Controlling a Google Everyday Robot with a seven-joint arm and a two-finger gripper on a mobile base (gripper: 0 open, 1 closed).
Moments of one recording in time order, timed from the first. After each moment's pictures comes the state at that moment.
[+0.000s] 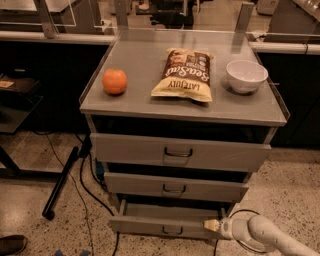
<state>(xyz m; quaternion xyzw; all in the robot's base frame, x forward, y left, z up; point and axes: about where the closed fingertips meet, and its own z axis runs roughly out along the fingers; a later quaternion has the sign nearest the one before) 0.513 -0.237 0.213 0.04 0.92 0.35 0.20</state>
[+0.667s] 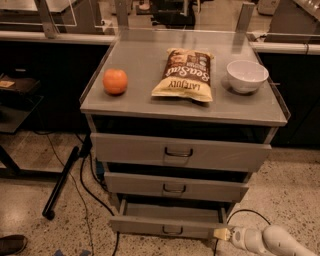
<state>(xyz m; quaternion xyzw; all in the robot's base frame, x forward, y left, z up) 0.466 -0.270 0.235 0.06 0.92 0.35 0.20</state>
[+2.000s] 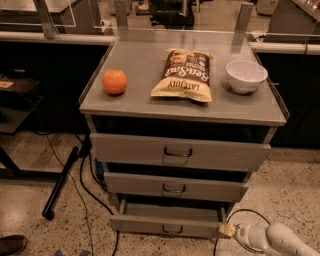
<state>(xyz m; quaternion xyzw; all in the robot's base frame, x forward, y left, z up) 0.492 -0.297 0.221 0.09 0.92 0.33 0.21</state>
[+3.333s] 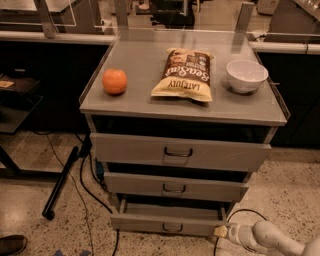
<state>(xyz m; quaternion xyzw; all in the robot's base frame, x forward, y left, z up) 0.498 -0.297 0.153 0.12 0.93 0.30 0.16</state>
